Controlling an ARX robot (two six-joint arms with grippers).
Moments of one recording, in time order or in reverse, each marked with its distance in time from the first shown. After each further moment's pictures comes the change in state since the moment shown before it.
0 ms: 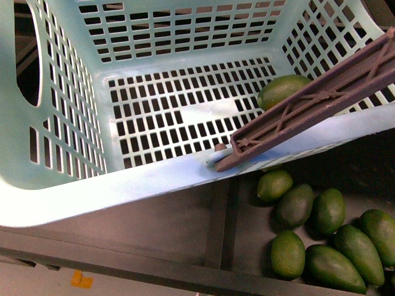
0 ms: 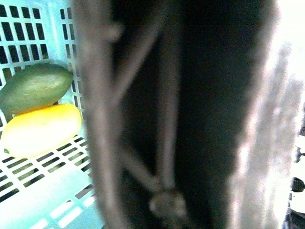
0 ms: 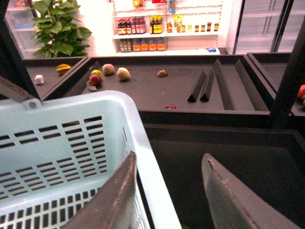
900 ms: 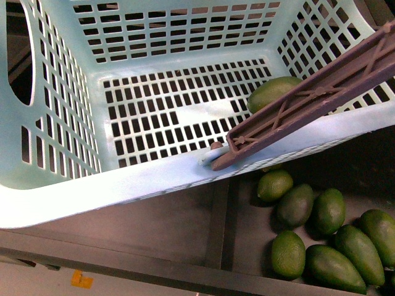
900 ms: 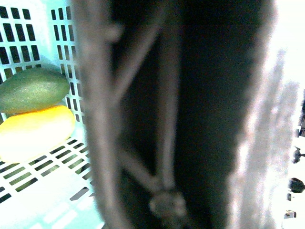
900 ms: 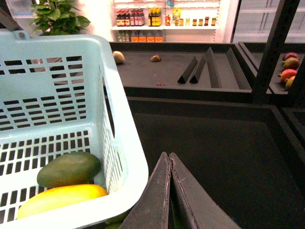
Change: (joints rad) left arm 0.000 0.000 0.000 0.000 0.000 -0.004; right arm -0.206 -0.482 -0.411 -0.087 -0.203 -0.039
